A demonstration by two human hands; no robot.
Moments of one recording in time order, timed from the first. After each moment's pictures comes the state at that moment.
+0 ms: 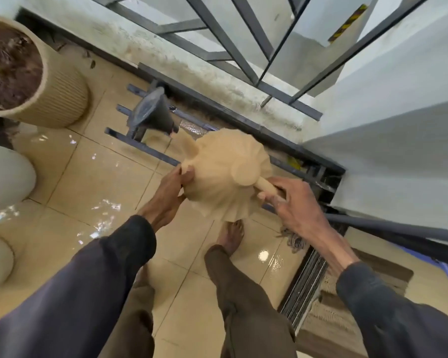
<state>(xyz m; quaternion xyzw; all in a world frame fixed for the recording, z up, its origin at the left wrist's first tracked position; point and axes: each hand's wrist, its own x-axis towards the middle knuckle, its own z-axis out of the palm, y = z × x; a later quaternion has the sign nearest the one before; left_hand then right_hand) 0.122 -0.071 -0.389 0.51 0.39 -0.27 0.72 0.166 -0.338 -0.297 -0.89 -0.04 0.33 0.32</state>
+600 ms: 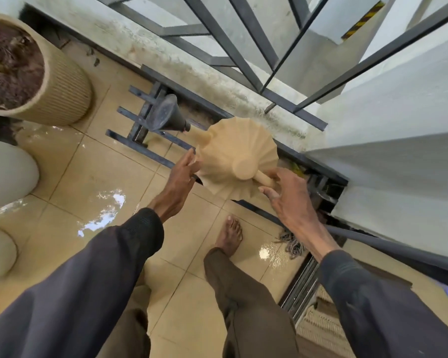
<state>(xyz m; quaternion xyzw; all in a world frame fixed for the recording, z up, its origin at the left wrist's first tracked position) 0.167 -0.085 -0.410 0.54 0.35 -0.24 0.73 0.204 -0.338 -0.334 -0.91 -0.02 0.29 0.30</state>
